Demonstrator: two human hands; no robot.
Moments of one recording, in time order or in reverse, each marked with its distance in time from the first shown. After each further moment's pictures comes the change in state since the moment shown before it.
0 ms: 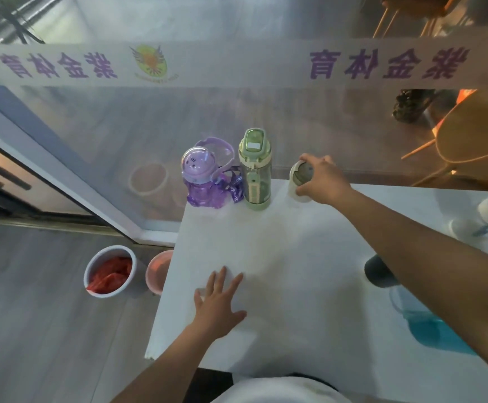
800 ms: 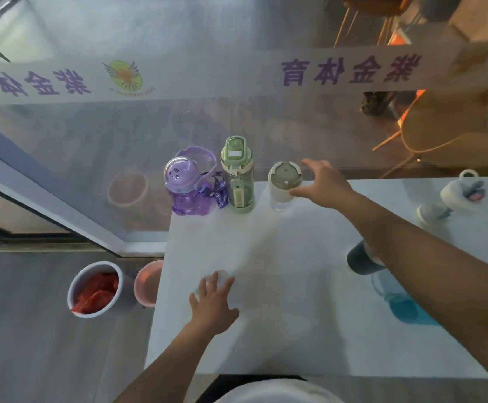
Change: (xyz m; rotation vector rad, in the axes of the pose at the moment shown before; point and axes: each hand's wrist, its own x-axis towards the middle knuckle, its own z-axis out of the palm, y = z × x) left_hand 0.002 0.012 -0.024 -0.021 -0.092 -0.044; right_hand -0.031 0.021 -0.027 0.030 0.033 0.019
